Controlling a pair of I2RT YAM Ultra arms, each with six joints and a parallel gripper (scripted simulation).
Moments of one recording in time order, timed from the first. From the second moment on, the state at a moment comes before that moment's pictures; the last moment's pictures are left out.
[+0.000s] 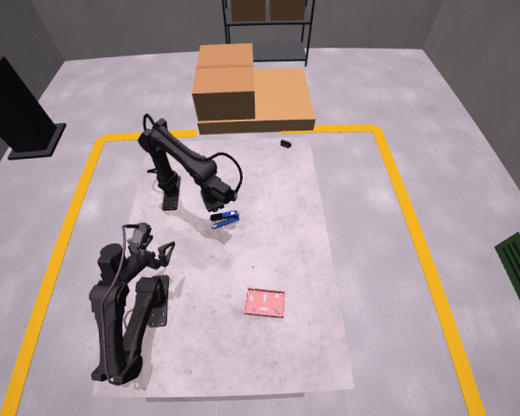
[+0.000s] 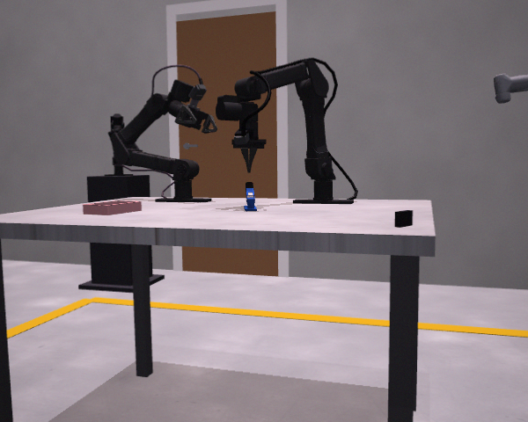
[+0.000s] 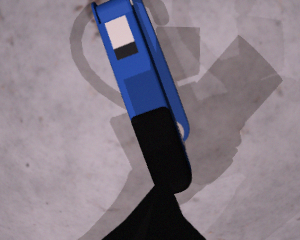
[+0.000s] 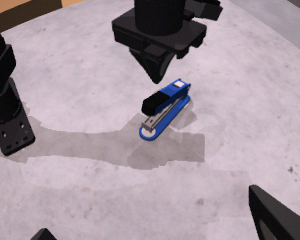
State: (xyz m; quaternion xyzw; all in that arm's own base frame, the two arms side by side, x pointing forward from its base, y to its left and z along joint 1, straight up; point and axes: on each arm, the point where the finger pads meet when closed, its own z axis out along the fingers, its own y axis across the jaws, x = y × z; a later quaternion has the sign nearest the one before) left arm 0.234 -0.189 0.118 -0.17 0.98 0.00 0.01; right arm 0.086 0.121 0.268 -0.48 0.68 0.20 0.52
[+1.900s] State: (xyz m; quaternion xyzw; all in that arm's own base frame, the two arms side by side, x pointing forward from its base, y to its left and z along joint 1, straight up) left arm 0.234 -0.190 0.085 -0.17 0.99 0.00 0.00; right arm 0.086 0.121 0.268 -0.48 0.68 0.20 0.52
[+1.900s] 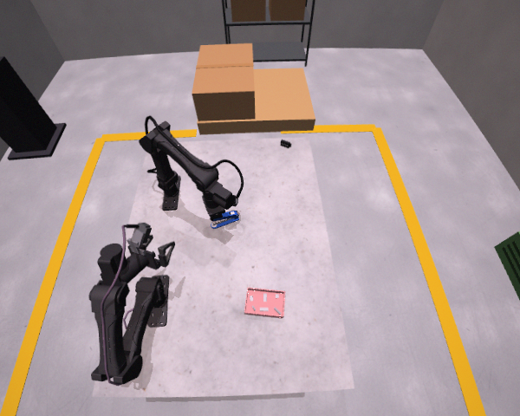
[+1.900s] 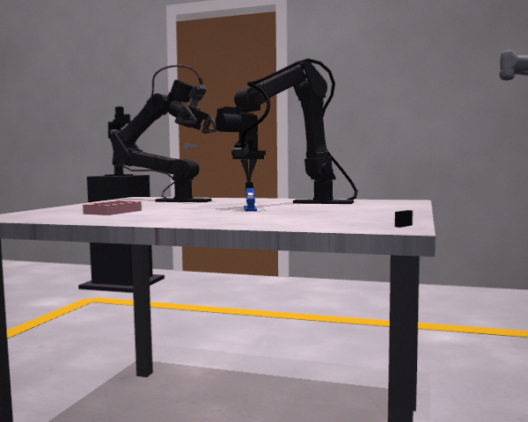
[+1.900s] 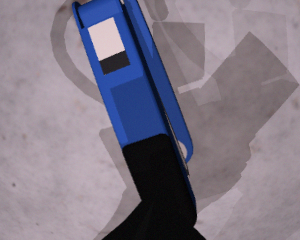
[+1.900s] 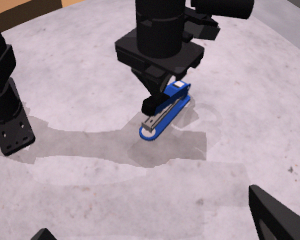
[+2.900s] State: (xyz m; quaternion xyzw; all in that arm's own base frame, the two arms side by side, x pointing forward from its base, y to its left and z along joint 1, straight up) left arm 0.234 -0.189 0.067 -0.17 0.99 0.00 0.00; right arm 0.086 0.121 0.268 -0.48 0.68 0.20 0.52
